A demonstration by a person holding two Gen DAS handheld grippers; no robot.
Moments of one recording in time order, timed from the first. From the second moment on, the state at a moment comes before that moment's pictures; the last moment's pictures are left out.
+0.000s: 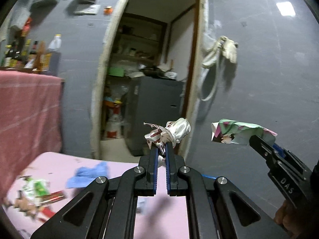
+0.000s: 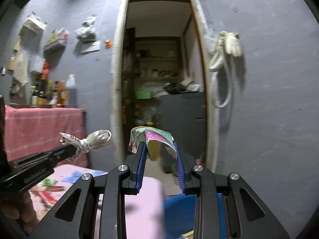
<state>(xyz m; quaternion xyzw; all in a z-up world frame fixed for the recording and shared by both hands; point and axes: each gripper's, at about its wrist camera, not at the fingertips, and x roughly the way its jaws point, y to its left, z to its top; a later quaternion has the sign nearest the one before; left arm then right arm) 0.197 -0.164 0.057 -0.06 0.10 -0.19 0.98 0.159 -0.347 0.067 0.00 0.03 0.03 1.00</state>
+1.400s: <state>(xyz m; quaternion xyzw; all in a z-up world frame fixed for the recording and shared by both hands) 0.290 -0.279 -0.009 -0.06 0.31 -0.23 0.92 0.225 -0.475 0.003 0.09 0.21 -0.03 0.97</state>
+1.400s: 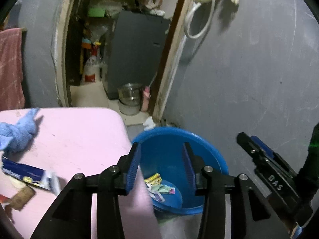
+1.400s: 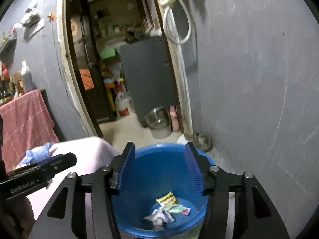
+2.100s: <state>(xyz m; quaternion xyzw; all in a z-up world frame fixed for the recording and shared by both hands) 0.215 -0.137 0.059 -0.08 0.15 -0.13 0.98 0.174 -0.392 0.071 0.07 0.04 0.03 1.00</state>
